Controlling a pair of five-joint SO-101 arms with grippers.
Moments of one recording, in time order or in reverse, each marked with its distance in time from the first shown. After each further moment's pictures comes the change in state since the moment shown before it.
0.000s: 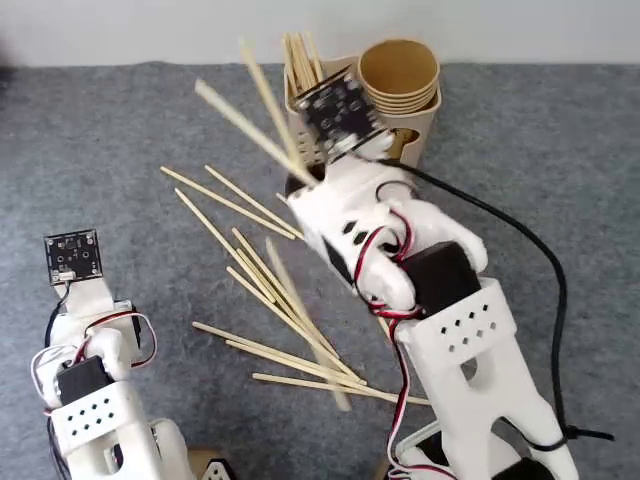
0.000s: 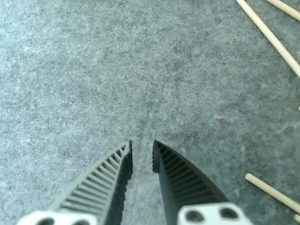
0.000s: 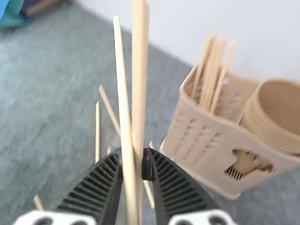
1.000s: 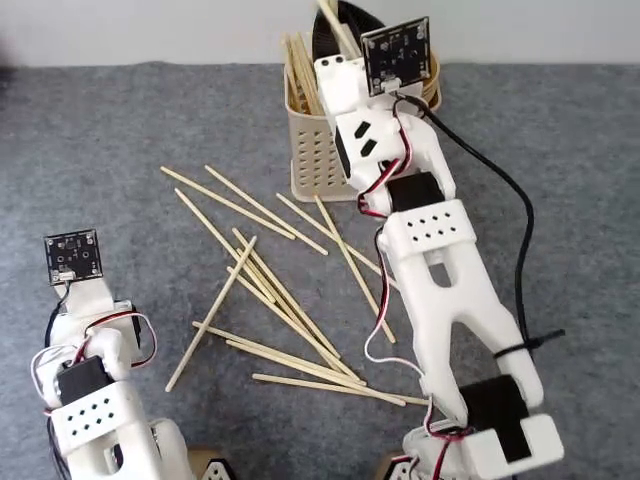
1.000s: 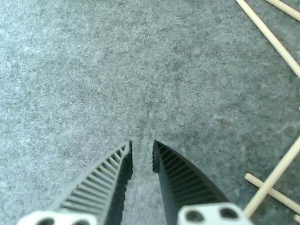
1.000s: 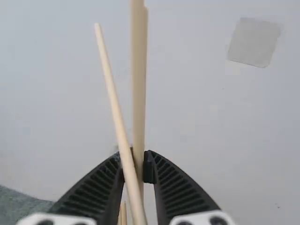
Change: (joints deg) left arm 0.0 0.0 0.0 0.0 0.0; right arm 11.4 26.5 0.1 -64.5 0.0
